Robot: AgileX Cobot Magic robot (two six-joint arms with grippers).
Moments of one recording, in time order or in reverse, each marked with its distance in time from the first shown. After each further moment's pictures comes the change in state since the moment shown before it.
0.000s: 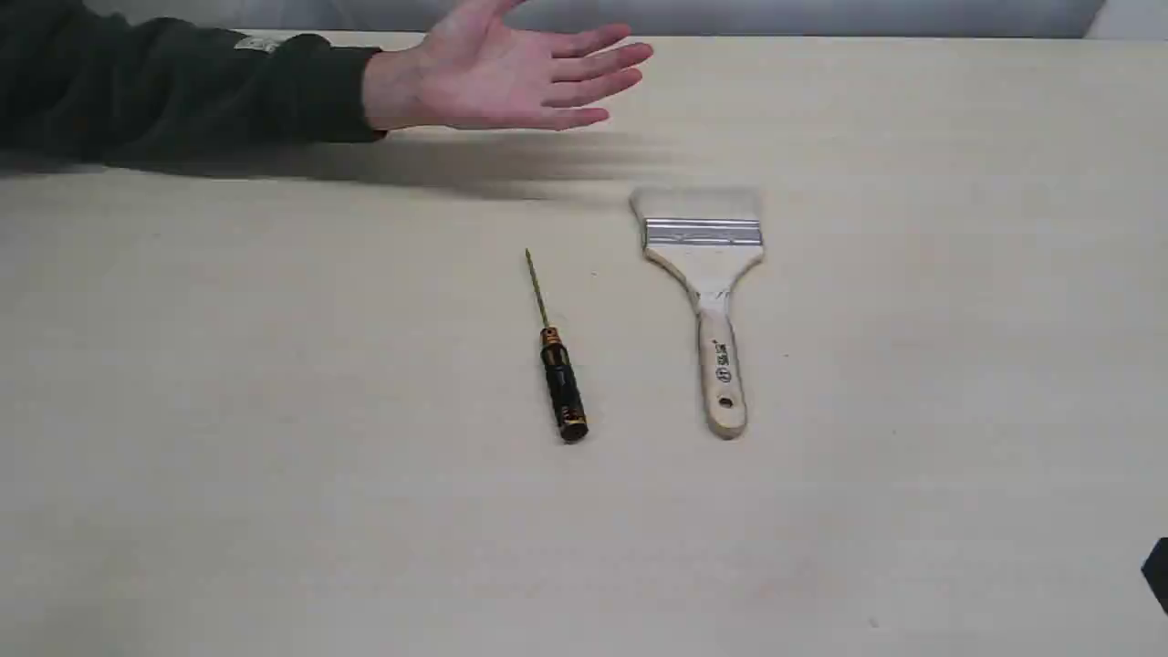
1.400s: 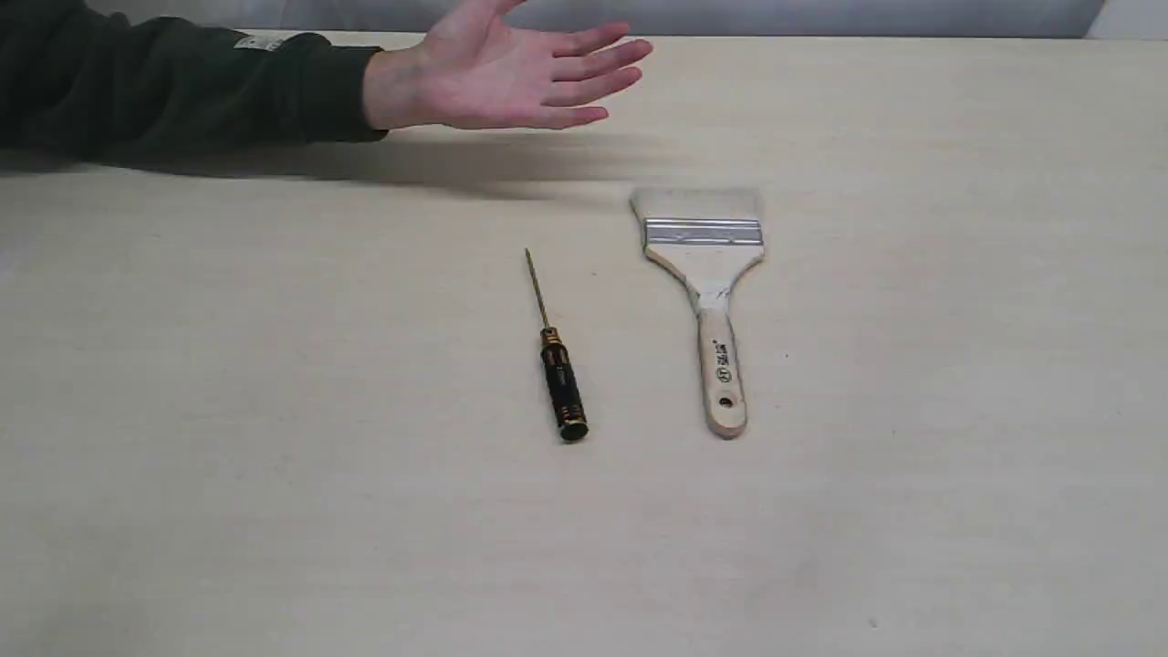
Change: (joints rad) left arm 0.000 0.000 0.000 0.000 0.000 0.000; right arm 0.000 0.000 0.000 0.191 -0.334 0.023
